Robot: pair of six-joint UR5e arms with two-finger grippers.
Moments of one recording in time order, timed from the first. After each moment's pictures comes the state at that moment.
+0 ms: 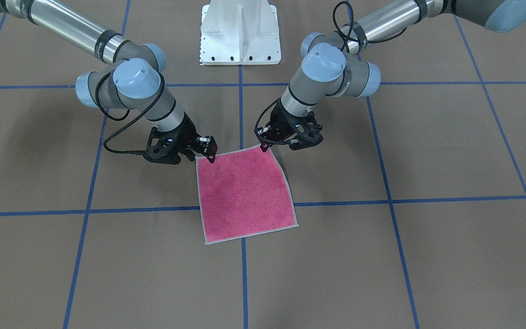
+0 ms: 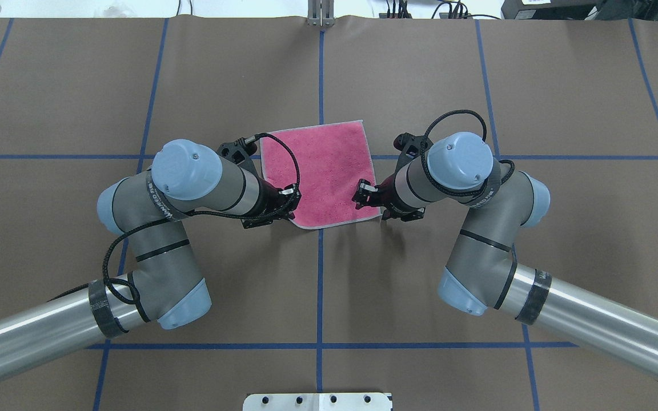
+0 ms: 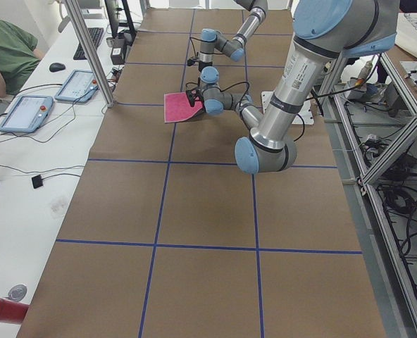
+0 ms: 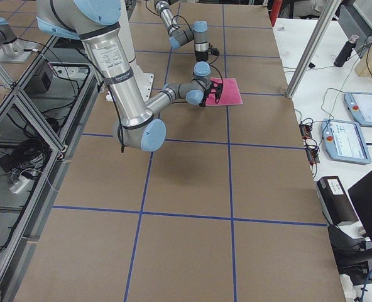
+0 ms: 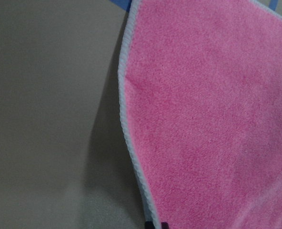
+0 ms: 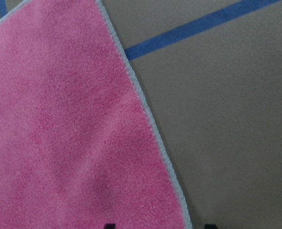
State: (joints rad) left arm -0.53 -2.19 -1.50 -2.18 -1.91 -1.73; right arm 0.56 -1.04 1.50 -0.99 1.94 1.57
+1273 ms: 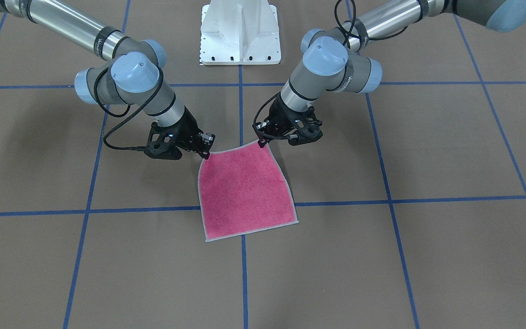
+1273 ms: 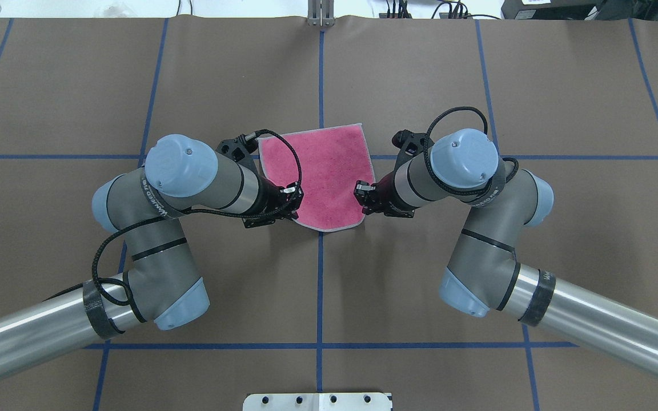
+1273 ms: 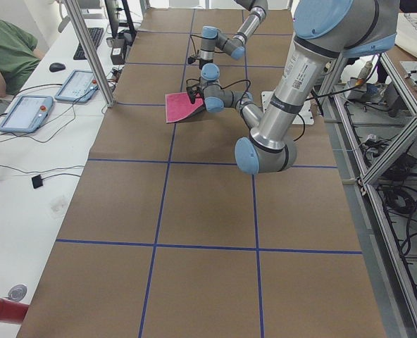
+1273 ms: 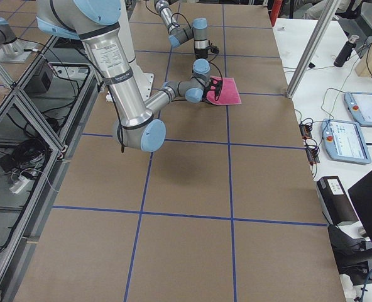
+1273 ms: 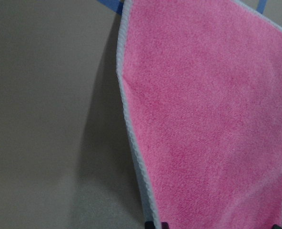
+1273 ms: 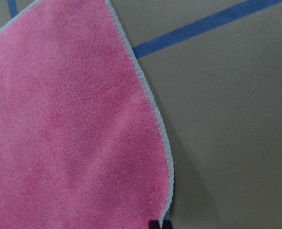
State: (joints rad) left arm -0.54 -2.18 -1.55 -2.17 -1.95 -1.74; right arm 0.57 -1.05 1.55 -0.99 1.95 1.60
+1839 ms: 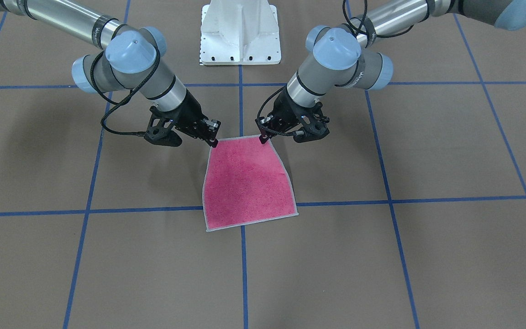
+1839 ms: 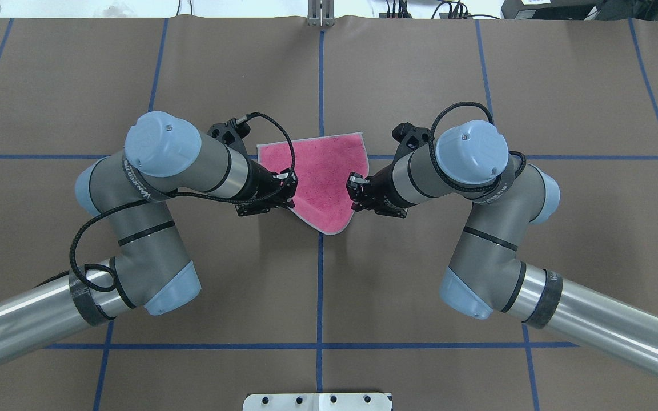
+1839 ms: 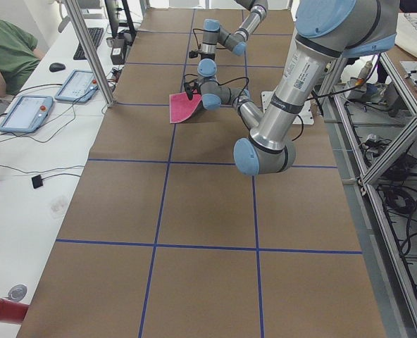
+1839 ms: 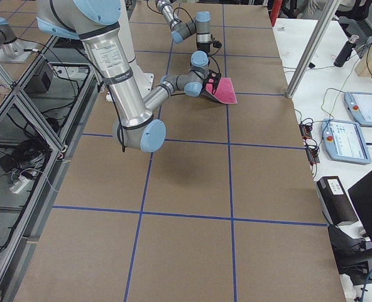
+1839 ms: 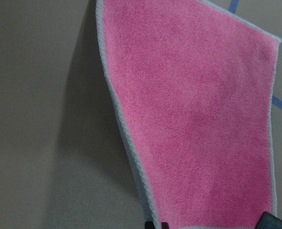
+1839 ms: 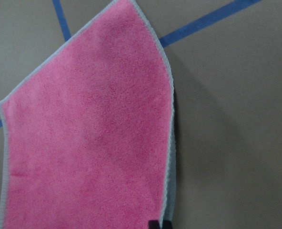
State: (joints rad) left arm -0.59 -2.17 -1.58 -2.16 -2.00 -1.73; right arm 0.58 -1.04 1.62 -0.99 1.97 1.71
